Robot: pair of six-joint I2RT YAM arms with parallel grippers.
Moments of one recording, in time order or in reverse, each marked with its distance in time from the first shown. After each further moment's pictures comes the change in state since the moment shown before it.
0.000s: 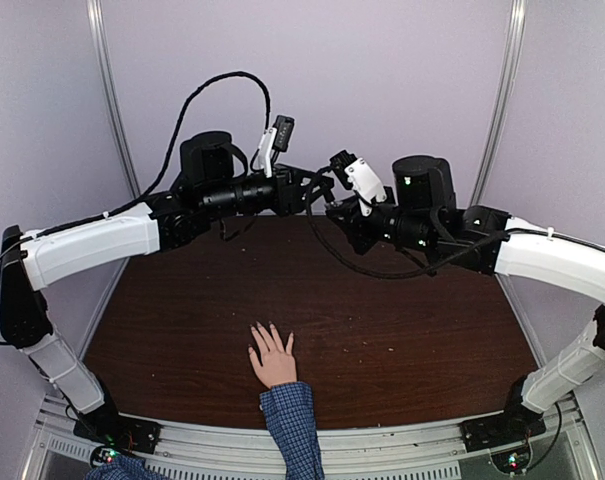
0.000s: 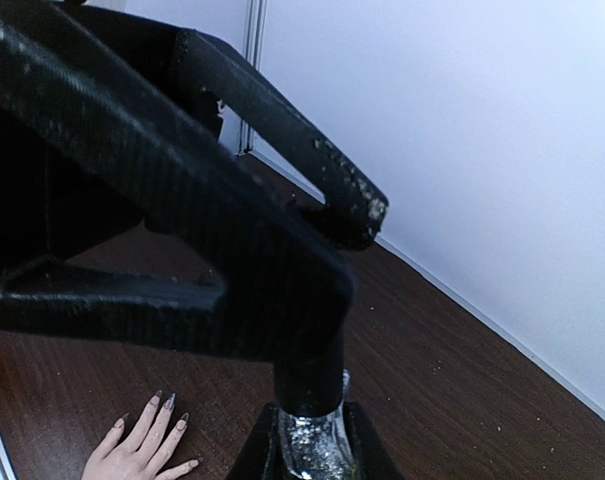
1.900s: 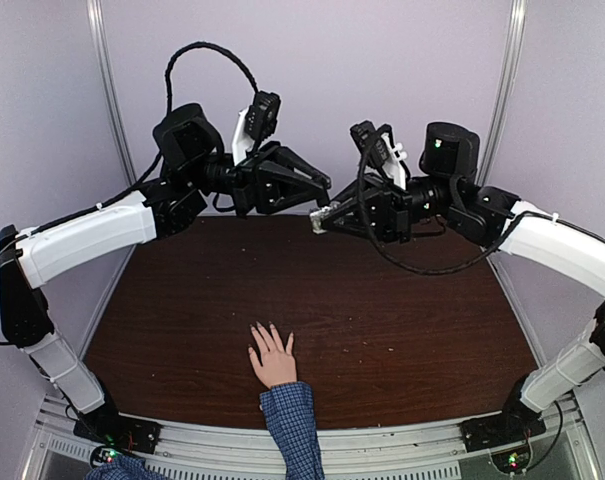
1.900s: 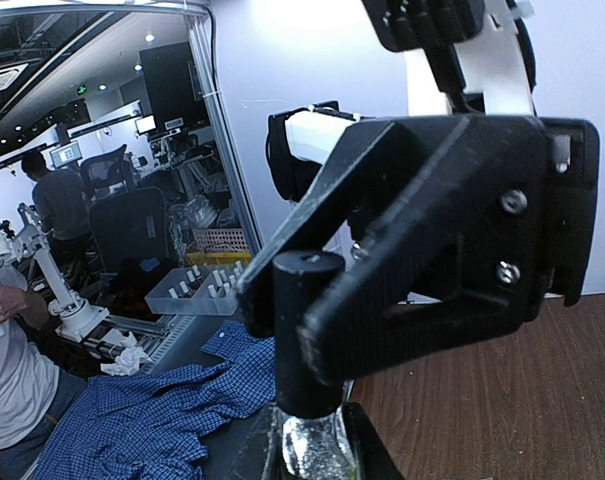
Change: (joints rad) left arm 0.014 0.017 0.093 0.270 0.864 0.022; right arm -0.158 0.014 0.074 0.222 -1.330 0.274
